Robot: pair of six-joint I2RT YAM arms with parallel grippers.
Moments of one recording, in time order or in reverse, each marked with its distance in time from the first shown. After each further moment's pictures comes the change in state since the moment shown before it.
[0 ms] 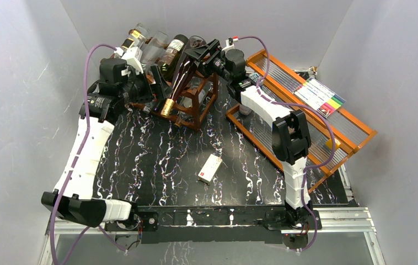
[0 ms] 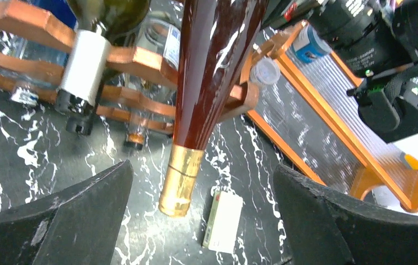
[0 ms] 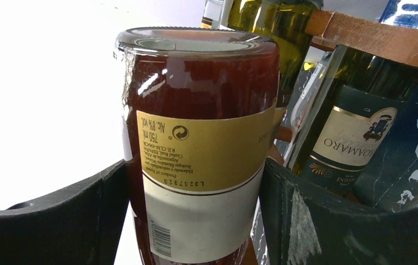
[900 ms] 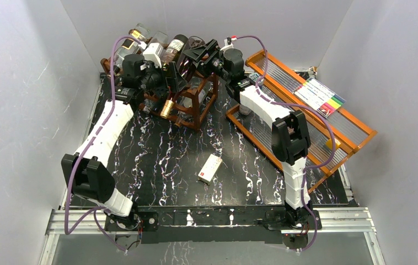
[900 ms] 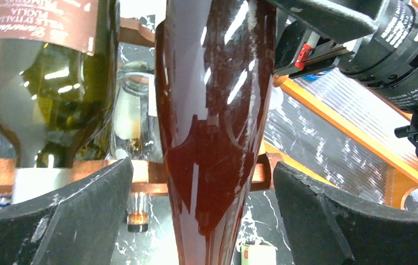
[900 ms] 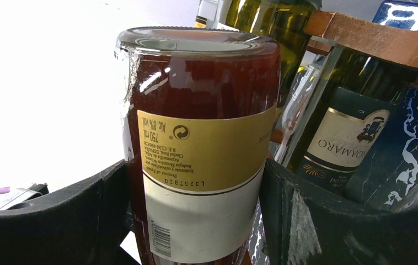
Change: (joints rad) left arm -0.005 0.211 -0.124 0.436 0.147 0.114; right arm 0.013 0.000 0.017 -0.038 0.023 -0.052
